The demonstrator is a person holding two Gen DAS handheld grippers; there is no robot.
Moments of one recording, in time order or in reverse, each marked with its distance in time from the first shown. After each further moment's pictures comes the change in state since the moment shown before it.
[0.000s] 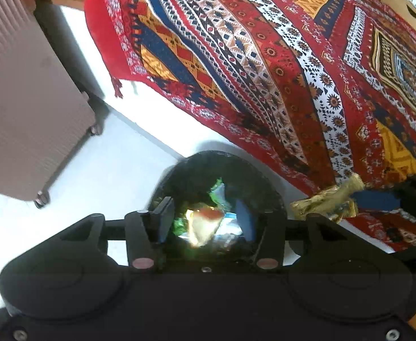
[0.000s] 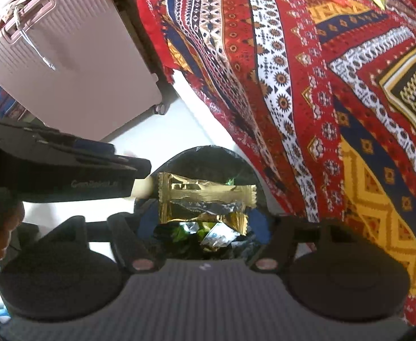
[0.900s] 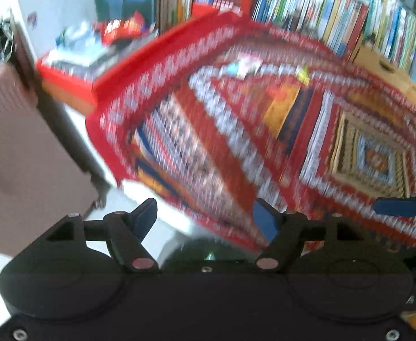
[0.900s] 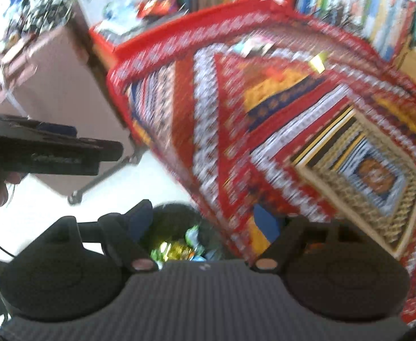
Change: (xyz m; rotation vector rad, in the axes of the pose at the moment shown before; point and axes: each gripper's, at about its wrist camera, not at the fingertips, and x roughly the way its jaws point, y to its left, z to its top) left arm -0.109 -0.024 0.097 0.061 -0.254 -0.020; right arm -0.114 -0.048 0.062 0.097 -0.187 -0.126
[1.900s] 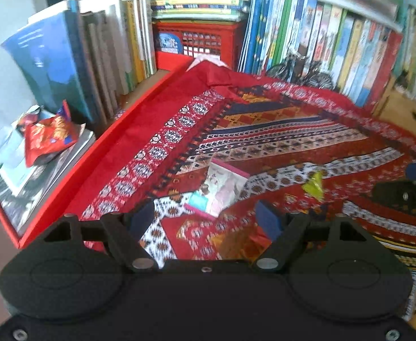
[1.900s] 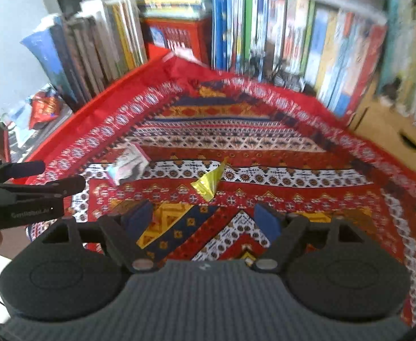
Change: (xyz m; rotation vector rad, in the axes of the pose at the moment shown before) left arm 0.165 -0.087 0.217 0.080 -0.064 0.056; right arm 0.096 -0.201 0.204 0.138 0.010 -0.041
